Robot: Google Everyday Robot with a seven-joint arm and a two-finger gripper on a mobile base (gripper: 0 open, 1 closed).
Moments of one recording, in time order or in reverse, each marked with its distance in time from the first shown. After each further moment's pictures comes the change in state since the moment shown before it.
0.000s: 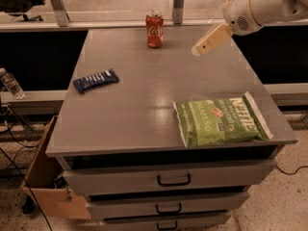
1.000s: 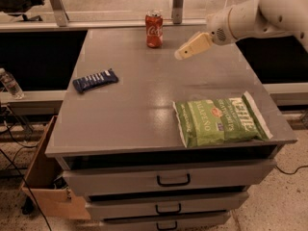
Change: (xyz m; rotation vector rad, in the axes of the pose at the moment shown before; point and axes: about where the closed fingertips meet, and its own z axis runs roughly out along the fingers) arm 0.002 0.003 0.052 0.008 -0.081 0.078
